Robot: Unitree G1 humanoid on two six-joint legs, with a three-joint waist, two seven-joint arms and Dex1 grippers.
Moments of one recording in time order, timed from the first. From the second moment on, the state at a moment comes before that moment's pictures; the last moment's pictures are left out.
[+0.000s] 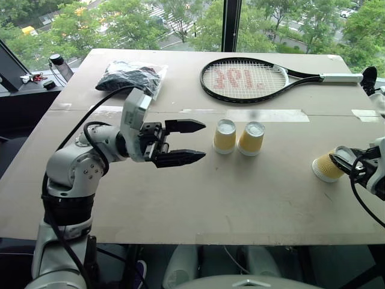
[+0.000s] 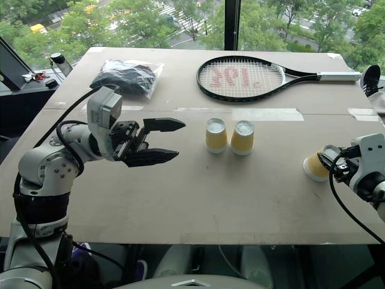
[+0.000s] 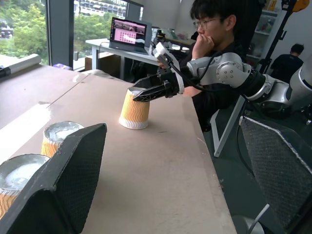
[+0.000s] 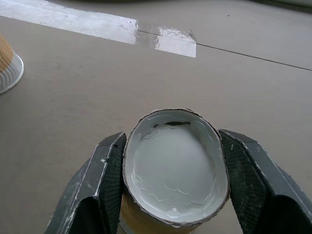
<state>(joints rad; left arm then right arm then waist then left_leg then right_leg) -0.49 0.69 0.11 -0.23 -0.86 0.71 -1.25 0.10 -0.75 -0.49 -0.38 0.56 0.73 0.46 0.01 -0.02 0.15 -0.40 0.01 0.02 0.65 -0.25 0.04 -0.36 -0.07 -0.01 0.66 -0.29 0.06</state>
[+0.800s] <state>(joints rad) -0.04 0.75 0.40 -0.32 -0.87 0.63 -1.17 -0.97 -0.72 0.15 -0.12 0.66 0.87 0.86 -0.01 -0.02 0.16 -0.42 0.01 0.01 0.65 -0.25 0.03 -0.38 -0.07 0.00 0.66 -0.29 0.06</state>
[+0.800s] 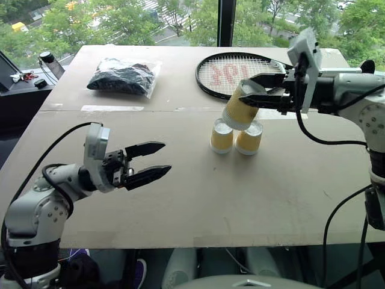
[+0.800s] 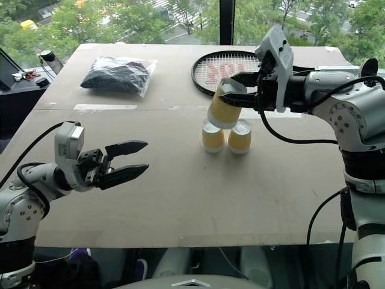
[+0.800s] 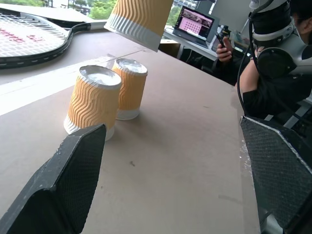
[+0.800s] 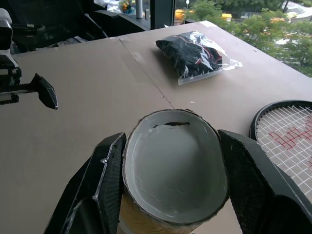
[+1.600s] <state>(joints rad) 0.07 0.74 0.47 -0.44 -0.93 0.60 -1.07 -0.99 -0.65 0.26 0.07 0.36 0.71 1.07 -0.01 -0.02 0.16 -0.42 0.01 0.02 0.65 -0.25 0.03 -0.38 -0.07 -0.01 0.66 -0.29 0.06</state>
